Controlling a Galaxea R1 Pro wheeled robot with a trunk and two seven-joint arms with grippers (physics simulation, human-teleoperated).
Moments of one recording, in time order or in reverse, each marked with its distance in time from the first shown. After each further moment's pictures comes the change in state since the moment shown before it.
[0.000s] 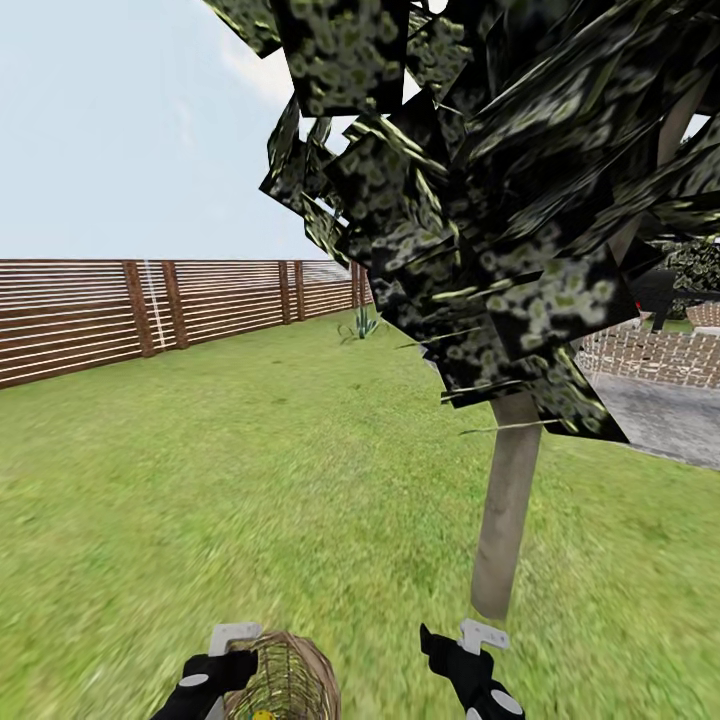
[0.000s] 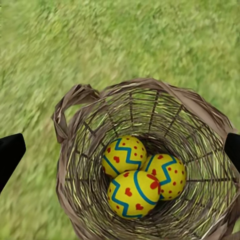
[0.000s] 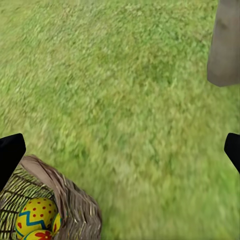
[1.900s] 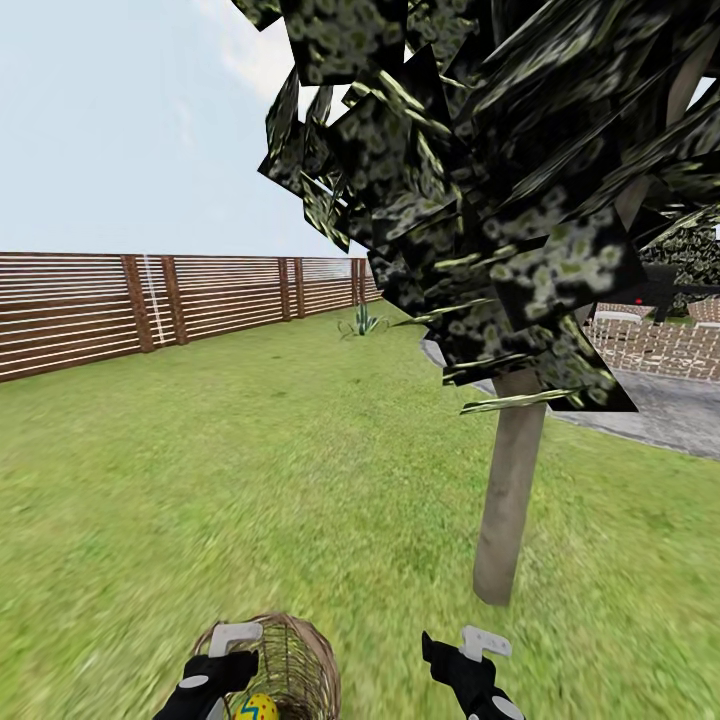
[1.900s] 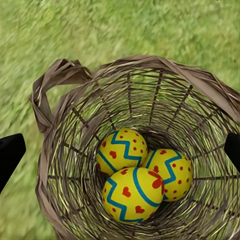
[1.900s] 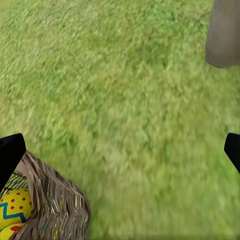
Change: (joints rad) left arm 0.000 0.000 -0.001 0.006 -0.001 -0.008 -0.006; right arm 0.000 0.000 -0.002 0.030 0.000 -0.004 0.000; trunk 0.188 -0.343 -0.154
